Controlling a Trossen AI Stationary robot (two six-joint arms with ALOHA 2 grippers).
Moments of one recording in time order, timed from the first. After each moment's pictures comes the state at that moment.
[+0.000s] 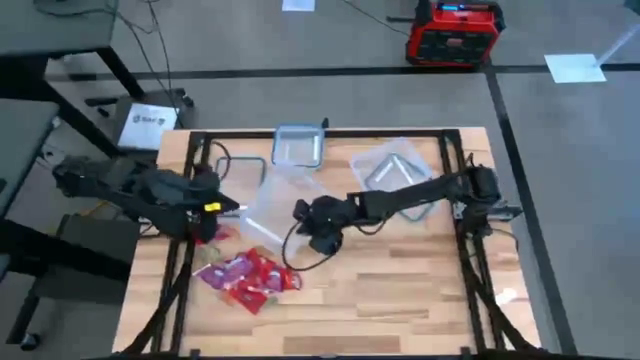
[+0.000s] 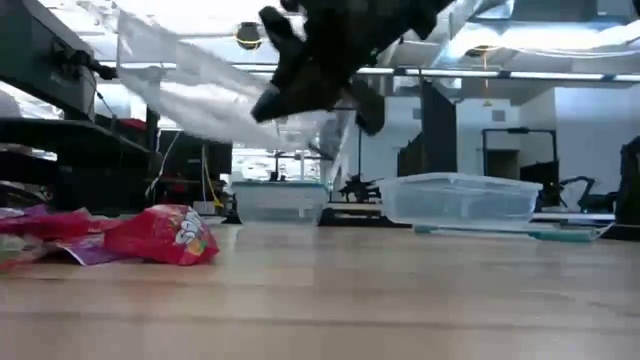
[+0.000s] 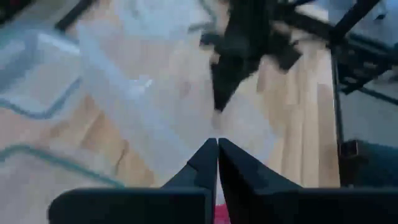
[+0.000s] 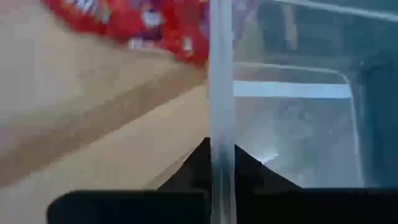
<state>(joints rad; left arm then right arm) -0.29 0.82 1.21 -0.93 -0.36 -0.47 0.04 1.99 1.47 -0.12 -0.02 -1.28</state>
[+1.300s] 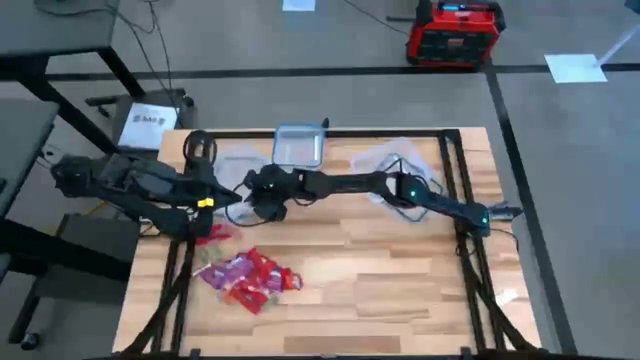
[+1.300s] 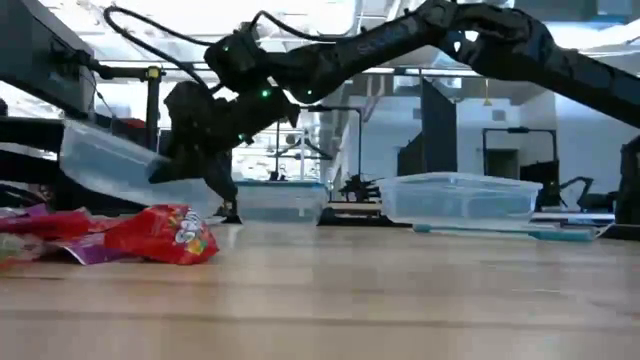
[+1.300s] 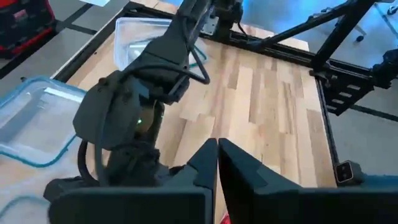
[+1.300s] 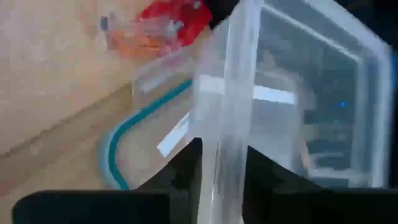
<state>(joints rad) -0.29 0.81 1.22 -0.87 -0.38 -0.40 -0.14 2.62 2.29 -0.18 -0.13 -1.18</state>
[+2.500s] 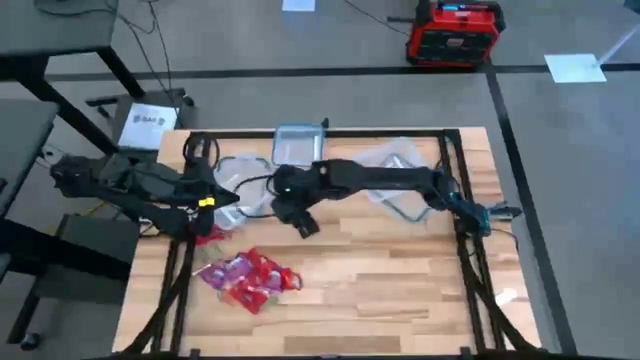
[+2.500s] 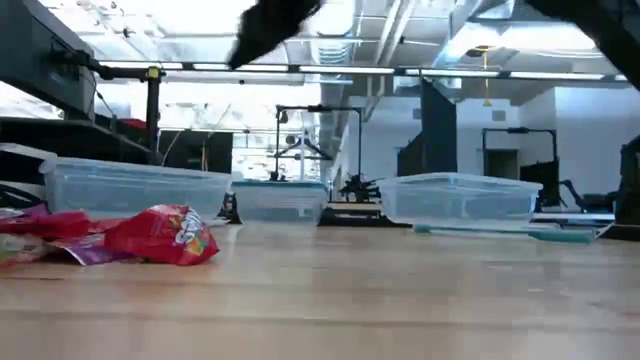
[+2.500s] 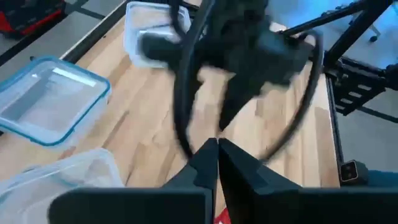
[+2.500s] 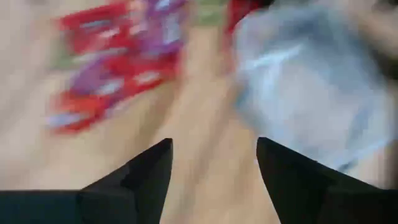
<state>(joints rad) -0.29 0.82 1.22 -0.93 -0.42 -0.48 0.00 2.19 2.33 -1.17 -0.17 -0.40</state>
